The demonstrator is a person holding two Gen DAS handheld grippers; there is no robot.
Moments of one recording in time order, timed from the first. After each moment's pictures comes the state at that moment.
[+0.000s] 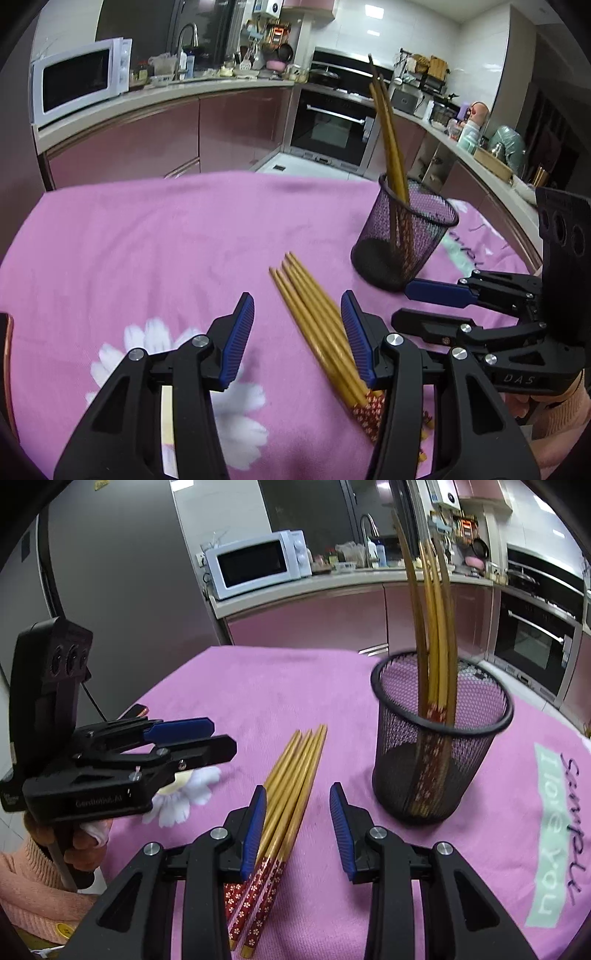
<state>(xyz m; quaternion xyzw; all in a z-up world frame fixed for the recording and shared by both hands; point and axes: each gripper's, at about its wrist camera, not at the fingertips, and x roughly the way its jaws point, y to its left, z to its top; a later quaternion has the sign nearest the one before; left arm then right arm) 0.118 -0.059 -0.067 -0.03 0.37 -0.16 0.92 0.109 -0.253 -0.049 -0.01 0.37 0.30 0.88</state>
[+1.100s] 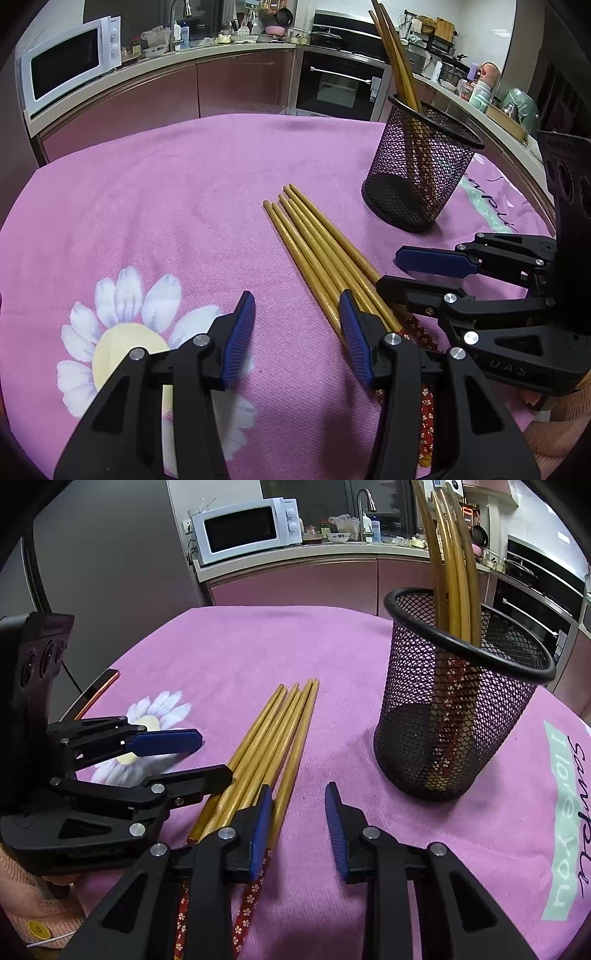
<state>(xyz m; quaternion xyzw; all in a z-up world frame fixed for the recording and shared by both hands) 0.127 -0.099 -0.111 0.01 0.43 -0.14 0.89 0.119 -0.229 -0.085 -0.05 0.42 0.26 0.87</state>
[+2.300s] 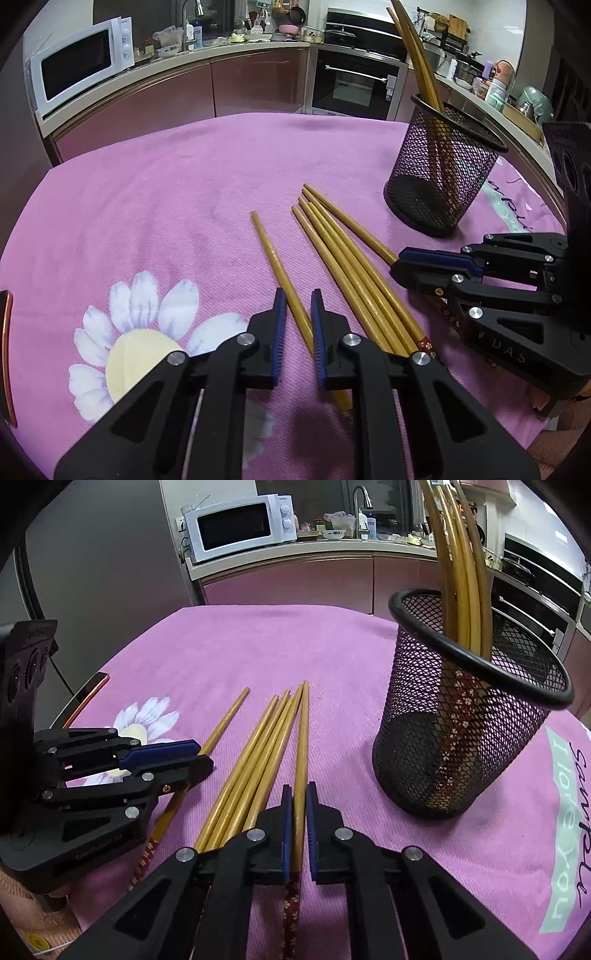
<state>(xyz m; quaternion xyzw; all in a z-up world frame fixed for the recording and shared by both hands) 0.134 -0.094 -0.114 0.02 0.43 -0.11 0.89 0.133 -0.224 -0.086 -0.05 0.42 0.25 0.87</state>
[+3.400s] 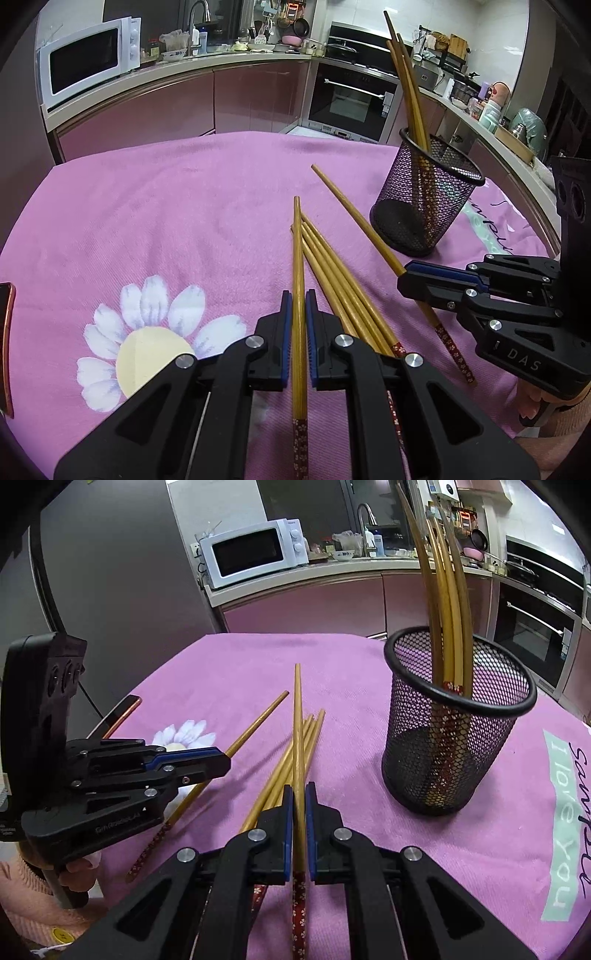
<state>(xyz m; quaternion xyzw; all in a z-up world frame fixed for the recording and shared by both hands) 0.120 -0.076 -0.091 -0.02 0.41 -0.12 0.90 0.109 -0.244 -0.062 -0.01 0.39 0.29 0.87</state>
